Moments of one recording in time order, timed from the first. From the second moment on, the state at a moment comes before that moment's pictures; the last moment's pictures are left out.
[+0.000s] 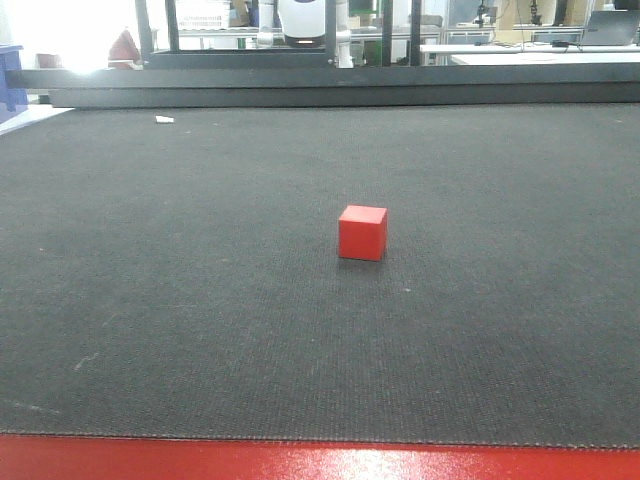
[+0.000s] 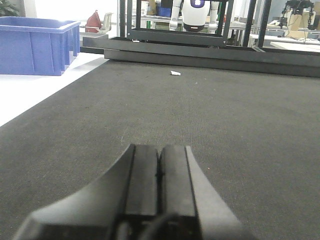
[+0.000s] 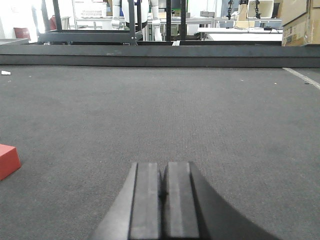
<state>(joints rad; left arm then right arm) -0.01 -0.01 0.03 0.00 0.01 -0.04 -0.01 -0.01 0.03 0.18 0.05 -0.11</state>
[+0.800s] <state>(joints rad) -0.01 -0.01 0.03 0.00 0.01 -0.04 -0.01 -0.01 0.03 0.18 0.04 -0.11</state>
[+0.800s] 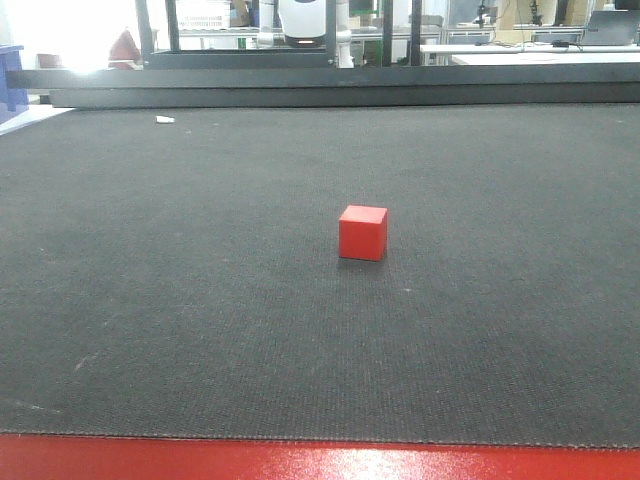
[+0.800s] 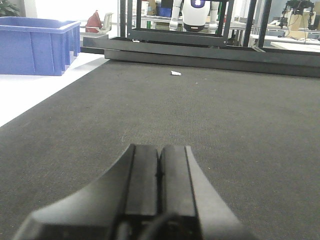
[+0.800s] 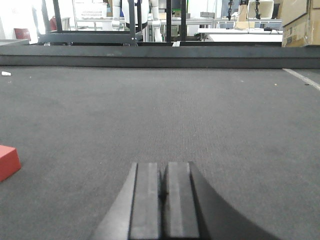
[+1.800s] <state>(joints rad) -0.01 -0.01 0.03 0.00 0.01 -0.04 0.16 0.92 -0.81 0.15 0.46 -0.04</state>
